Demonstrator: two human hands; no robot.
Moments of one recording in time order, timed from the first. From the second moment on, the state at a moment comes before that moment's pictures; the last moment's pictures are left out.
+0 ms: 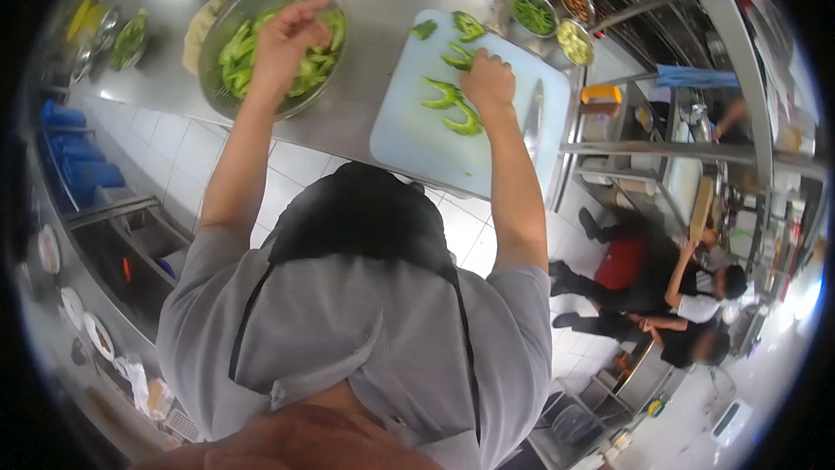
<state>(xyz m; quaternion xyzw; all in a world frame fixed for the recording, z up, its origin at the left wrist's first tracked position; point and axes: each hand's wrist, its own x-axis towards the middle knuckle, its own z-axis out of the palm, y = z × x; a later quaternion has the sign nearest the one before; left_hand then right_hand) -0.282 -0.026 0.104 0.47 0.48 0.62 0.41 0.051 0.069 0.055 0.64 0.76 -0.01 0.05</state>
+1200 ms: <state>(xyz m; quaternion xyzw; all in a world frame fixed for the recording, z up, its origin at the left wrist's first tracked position) -0.440 -0.081 0.024 0.47 0.64 0.59 0.15 0.005 0.088 0.067 0.40 0.33 -0.74 -0.43</state>
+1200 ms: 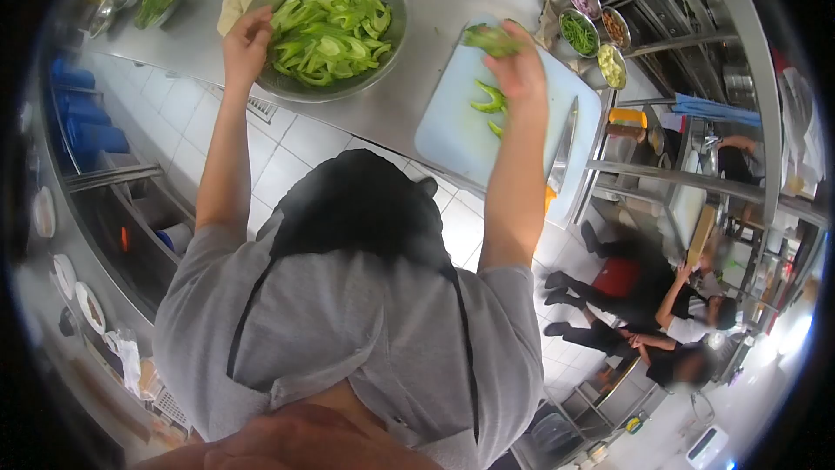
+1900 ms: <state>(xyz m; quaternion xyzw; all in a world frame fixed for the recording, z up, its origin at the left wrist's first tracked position) -0.193 0.036 0.043 0.77 0.50 0.38 0.10 0.019 0.170 0.021 0.69 0.72 -0.05 -0.09</state>
